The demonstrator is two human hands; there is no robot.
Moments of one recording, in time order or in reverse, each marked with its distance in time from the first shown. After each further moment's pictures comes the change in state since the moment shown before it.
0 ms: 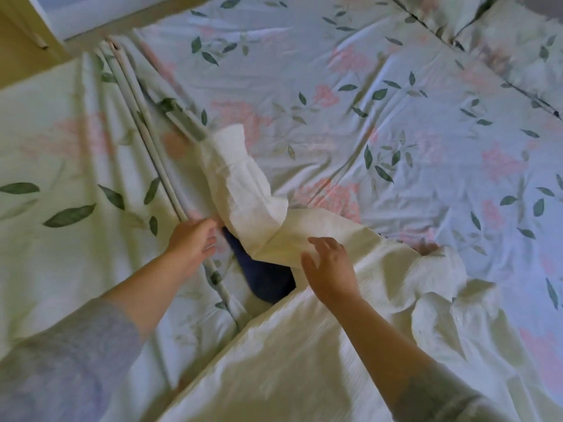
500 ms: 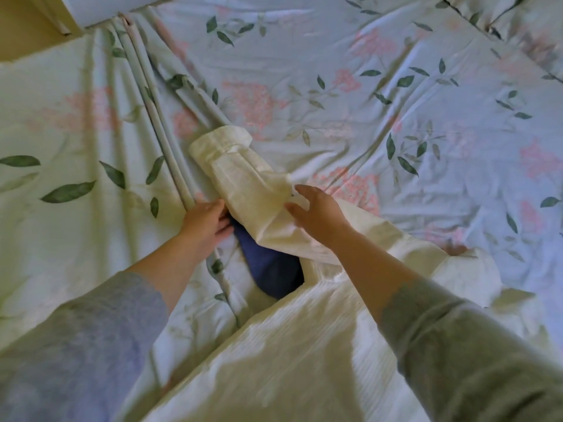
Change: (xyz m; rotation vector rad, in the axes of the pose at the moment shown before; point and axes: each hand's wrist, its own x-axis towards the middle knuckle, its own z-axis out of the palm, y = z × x) left_hand 0.033 -0.019 0.021 -0.220 -0.089 0.003; right_hand 0.094 -0.024 0.008 0.049 -0.135 -0.151
